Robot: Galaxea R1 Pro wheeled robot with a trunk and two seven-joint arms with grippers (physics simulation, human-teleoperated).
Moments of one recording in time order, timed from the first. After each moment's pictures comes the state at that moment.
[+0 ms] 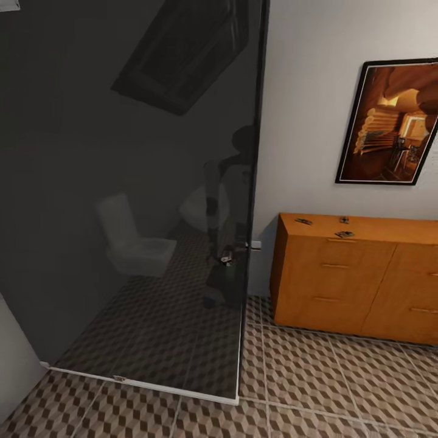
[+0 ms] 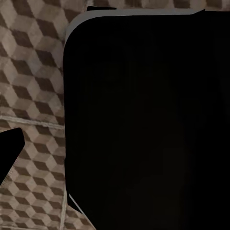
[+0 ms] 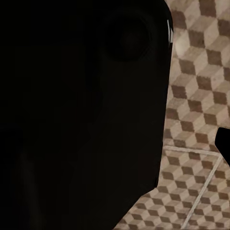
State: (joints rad) left arm 0.00 0.00 0.01 -0.03 0.04 -0.03 0.00; right arm 0.00 0.00 0.00 0.00 0.01 0.00 0.00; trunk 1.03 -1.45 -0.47
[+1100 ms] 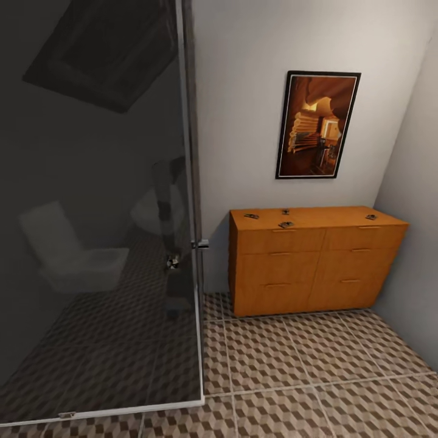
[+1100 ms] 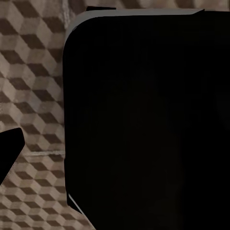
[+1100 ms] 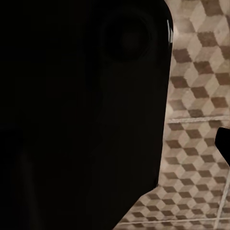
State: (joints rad) left arm 0.00 0.00 0.01 -0.03 0.04 -0.03 0.00; right arm 0.00 0.00 0.00 0.00 0.01 0.00 0.00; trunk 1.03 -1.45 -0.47
